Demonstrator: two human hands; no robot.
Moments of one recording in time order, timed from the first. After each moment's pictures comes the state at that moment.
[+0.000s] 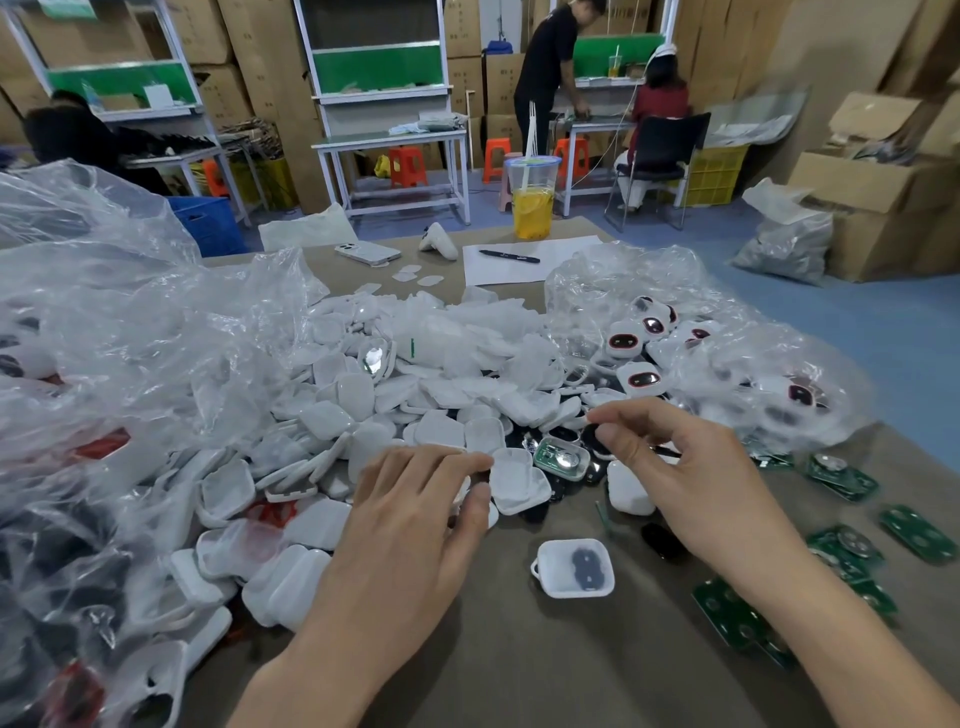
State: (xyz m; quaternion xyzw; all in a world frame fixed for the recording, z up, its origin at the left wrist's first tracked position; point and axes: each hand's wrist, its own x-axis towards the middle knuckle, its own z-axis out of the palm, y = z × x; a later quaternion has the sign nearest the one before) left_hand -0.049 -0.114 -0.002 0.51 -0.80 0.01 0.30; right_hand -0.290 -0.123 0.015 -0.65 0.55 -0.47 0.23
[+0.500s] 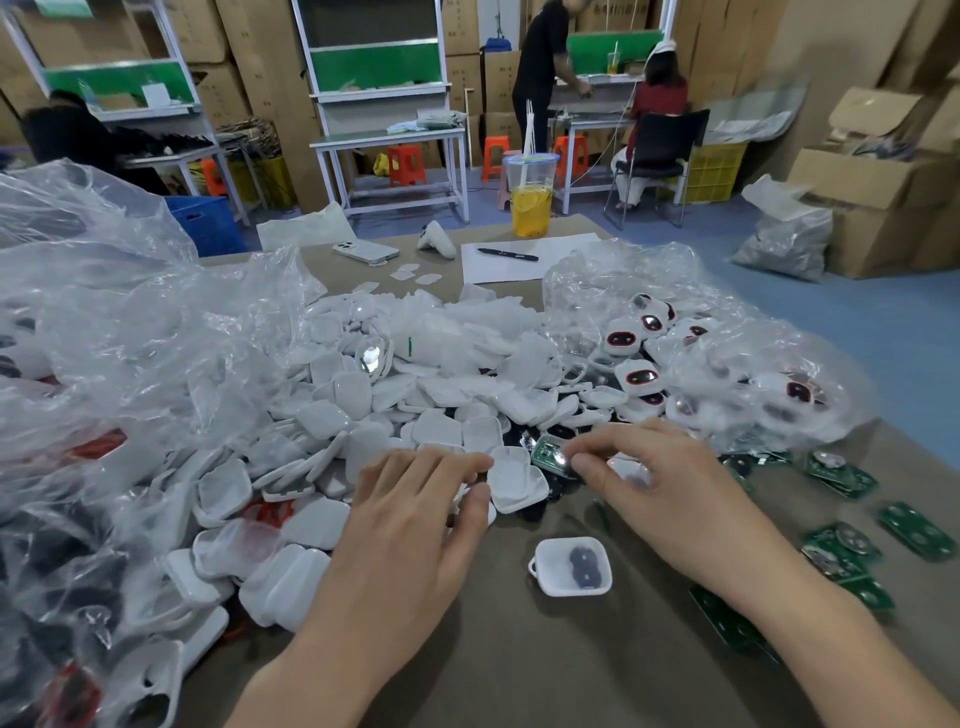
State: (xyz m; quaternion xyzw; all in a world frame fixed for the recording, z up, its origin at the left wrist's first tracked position) left_hand -0.052 -0.111 0.000 0.50 -0.80 -0.01 0.32; right_hand -0.286 -0.120 0.012 -0.72 0.57 -0.35 0.17
